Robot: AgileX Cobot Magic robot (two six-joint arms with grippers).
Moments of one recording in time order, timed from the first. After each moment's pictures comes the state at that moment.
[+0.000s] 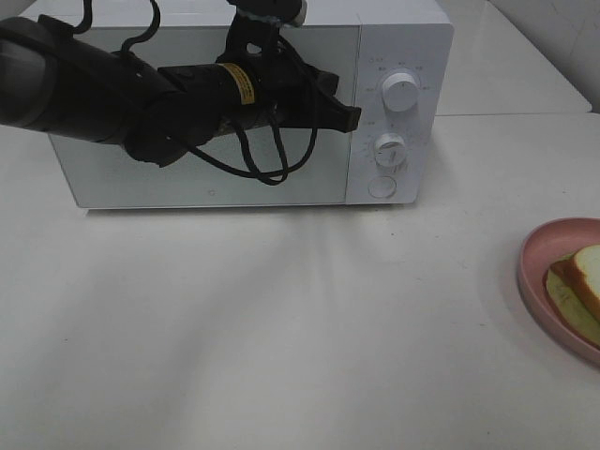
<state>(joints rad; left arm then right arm) -0.65 2.05 -1.27 0.23 -0.43 -0.19 0.08 0.00 -0.50 -0.07 1.01 0.05</state>
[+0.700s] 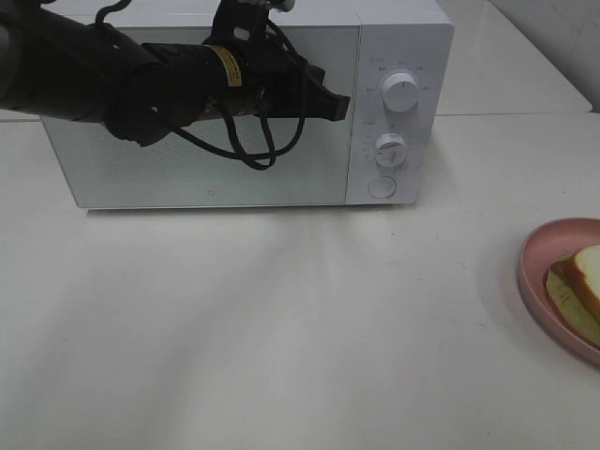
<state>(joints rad) -0.65 1.97 -1.25 0.21 -0.31 -0.18 0.08 0.00 -0.50 -0.07 1.01 0.05</state>
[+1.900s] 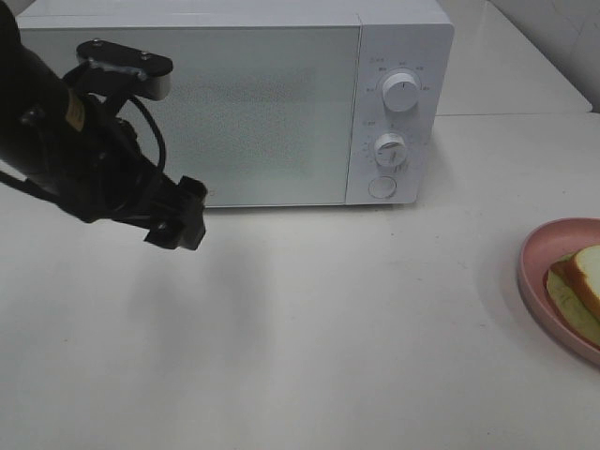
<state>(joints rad) -0.65 1.57 -1.00 0.13 0.69 -0.22 0.08 0.00 -0.50 -0.07 1.01 0.05</state>
